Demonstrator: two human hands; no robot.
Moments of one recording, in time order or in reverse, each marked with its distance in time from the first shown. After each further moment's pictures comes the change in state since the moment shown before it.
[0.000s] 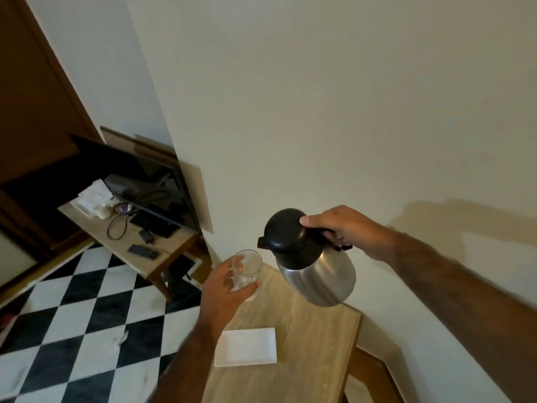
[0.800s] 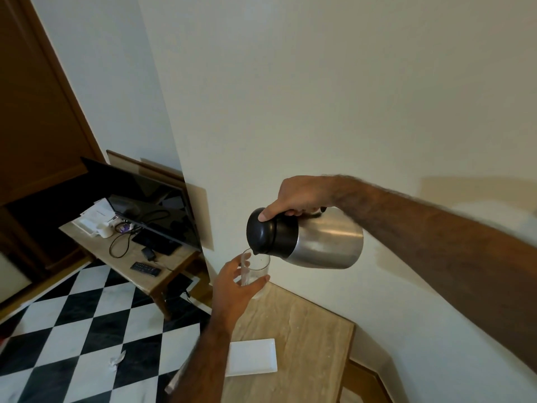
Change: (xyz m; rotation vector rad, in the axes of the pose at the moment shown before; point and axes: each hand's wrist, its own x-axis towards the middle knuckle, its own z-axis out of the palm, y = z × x) left_hand -0.030 0.074 -0.023 0.037 0.052 0.079; right_hand -0.005 -0.179 0.031 -0.726 -0.124 0.020
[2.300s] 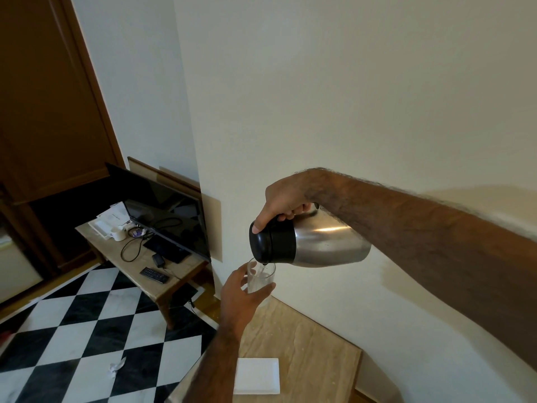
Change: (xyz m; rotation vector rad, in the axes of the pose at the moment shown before) left_hand 0.010 0.001 -0.009 -0.101 0.087 -0.066; right_hand 0.036 -0.062 -0.021 -0.179 -0.201 0.041
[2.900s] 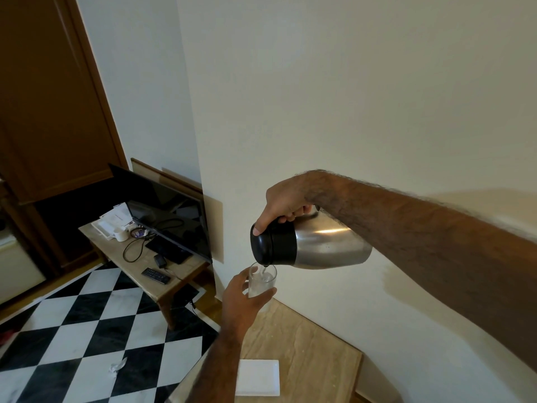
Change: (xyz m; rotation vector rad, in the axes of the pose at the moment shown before) left_hand -0.010 0.001 0.001 0.026 -0.004 -0.009; right_hand 0.003 -0.003 0.002 0.018 0.080 -0.032
